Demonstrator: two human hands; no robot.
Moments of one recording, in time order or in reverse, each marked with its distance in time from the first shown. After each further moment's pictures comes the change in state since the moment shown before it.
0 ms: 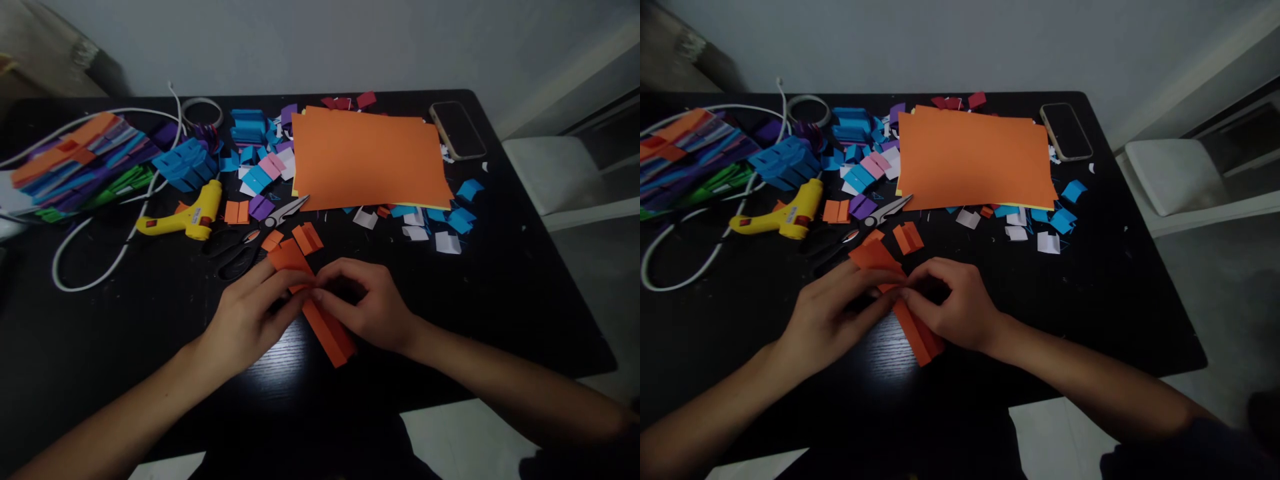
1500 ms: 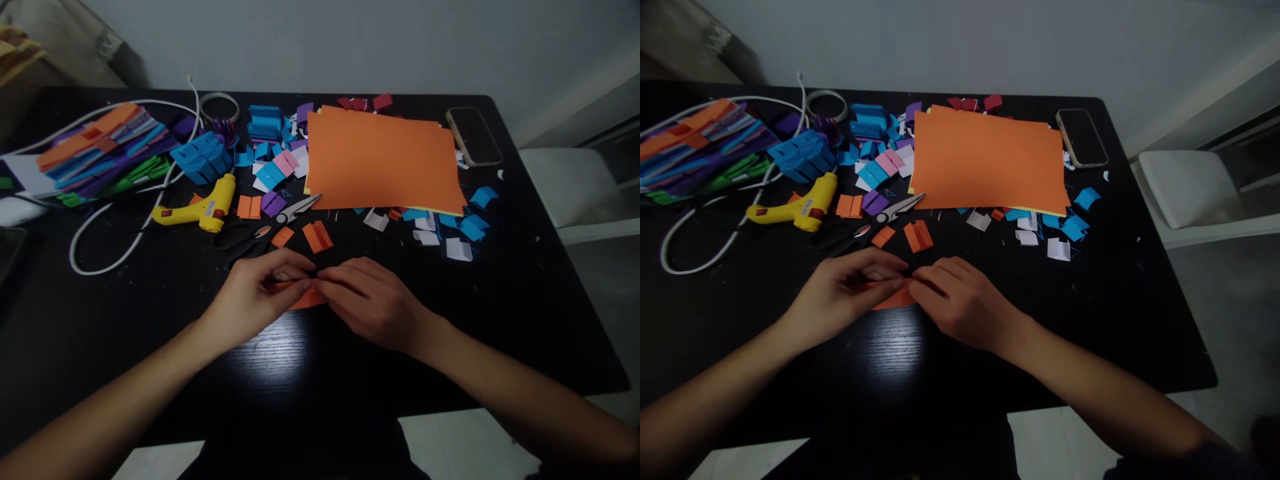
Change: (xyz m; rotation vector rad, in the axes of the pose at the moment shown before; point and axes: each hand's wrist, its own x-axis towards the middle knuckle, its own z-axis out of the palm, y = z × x) left_hand 0.010 -0.009 -0.005 -0.455 -0.072 -0.458; right_hand 0.008 0.005 -0.016 -0.768 -0.143 -0.751
